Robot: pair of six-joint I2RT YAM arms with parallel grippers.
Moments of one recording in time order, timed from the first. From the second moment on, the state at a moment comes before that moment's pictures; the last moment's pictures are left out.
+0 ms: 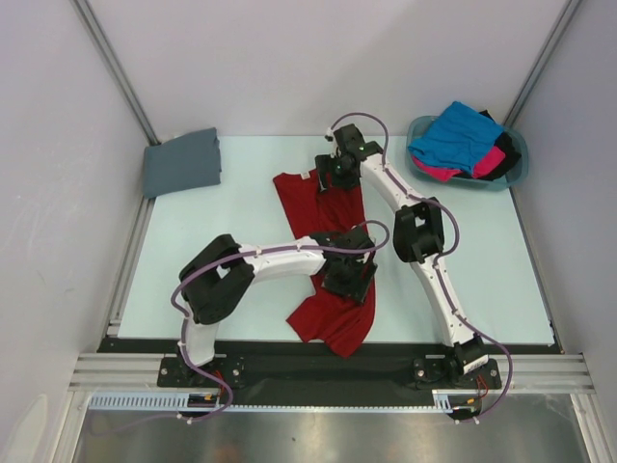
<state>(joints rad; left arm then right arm) -1.01 1.95 1.34 -0.57 0.13 -0.56 0.44 2.68 2.57 -0.86 -0.19 0.20</state>
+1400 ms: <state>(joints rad) -0.19 1.98 1.25 -0.06 0.25 -0.56 0.10 2.43 1.95 -0.37 -0.65 0.34</state>
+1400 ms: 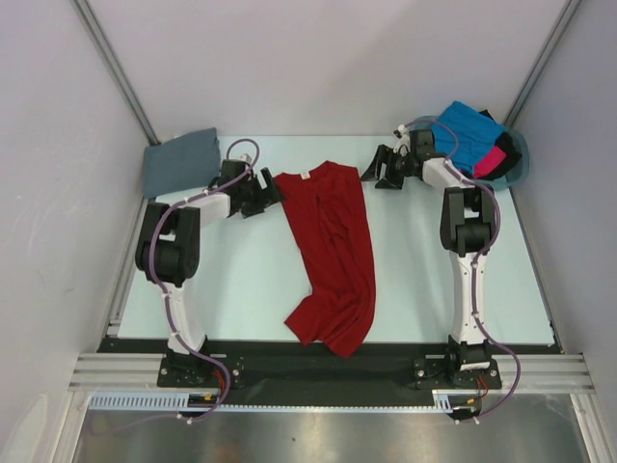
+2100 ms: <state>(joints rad) -0.15 2.36 1.62 0.20 0.61 -0.74 0.16 2.65 2.28 -0.43 -0.81 0.34</state>
